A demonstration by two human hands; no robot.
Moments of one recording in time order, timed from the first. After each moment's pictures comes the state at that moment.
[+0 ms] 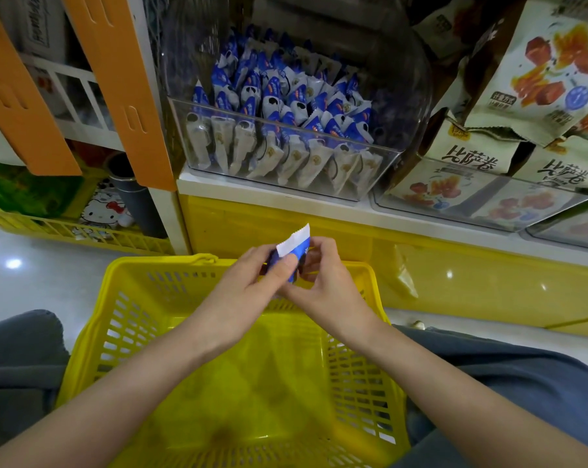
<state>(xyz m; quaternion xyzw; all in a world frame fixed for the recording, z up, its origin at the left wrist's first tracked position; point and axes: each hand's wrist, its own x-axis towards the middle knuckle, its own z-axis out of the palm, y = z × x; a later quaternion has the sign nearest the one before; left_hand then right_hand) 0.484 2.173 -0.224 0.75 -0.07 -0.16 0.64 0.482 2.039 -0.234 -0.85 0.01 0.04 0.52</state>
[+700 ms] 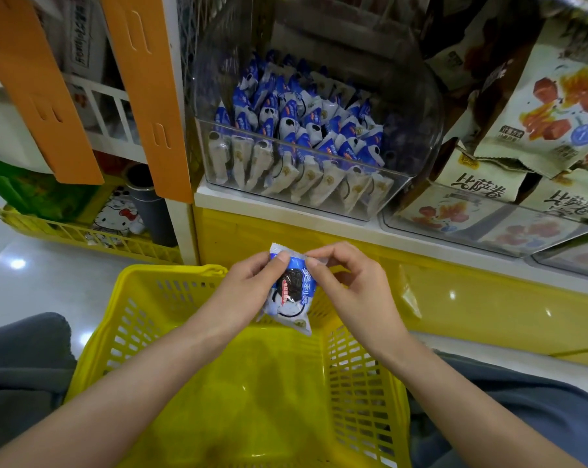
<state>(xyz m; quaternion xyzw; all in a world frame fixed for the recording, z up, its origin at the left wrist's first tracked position) 0.494 2.175 -0.211 0.64 0.04 -0.19 0.75 0.486 2.029 -0.202 -0.86 -0.07 -0.04 0.51</state>
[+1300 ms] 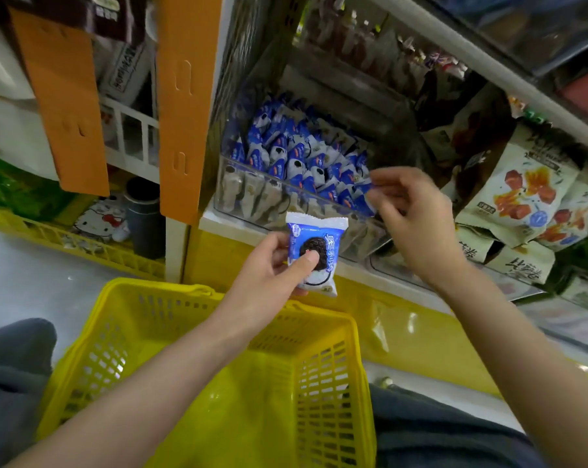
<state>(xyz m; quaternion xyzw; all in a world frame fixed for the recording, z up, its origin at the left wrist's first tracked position) 0.512 2.170 -0.171 0.57 0.00 -0.12 0.81 0.568 2.002 -0.100 -0.94 -0.11 -0.17 0.27</state>
